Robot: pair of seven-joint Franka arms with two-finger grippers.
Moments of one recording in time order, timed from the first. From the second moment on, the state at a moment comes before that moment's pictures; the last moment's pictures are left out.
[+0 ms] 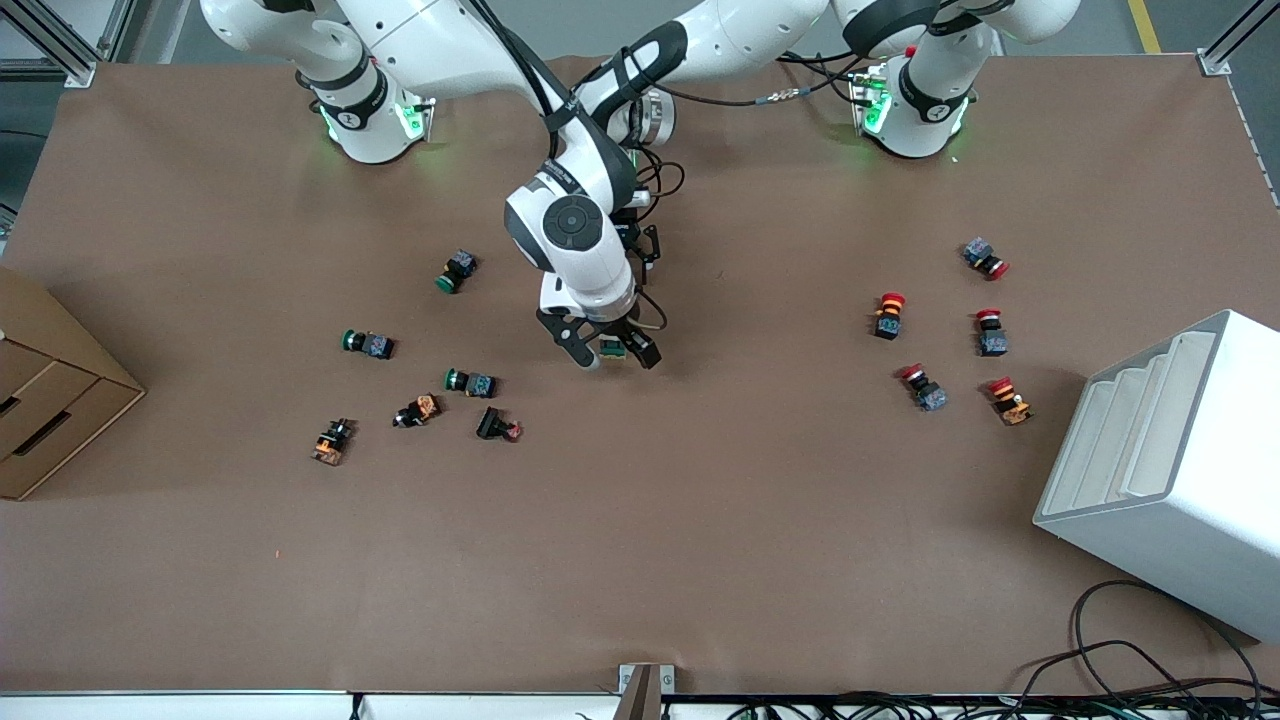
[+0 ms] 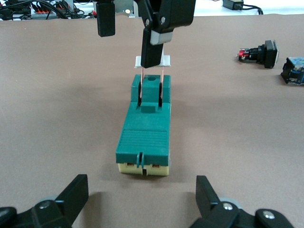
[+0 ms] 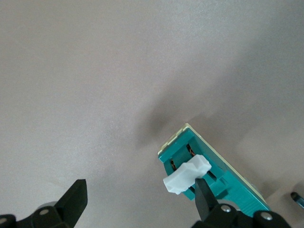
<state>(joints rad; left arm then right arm) -0.88 0.88 -0.51 -1.83 1.74 1.86 -2.51 0.81 0.61 -0.03 -1.76 0.14 2.51 1.55</state>
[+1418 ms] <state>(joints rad) -0.88 0.89 -0.50 -1.82 1.74 1.86 -2.51 0.79 0.70 -0.03 -1.69 0.14 2.52 1.50</state>
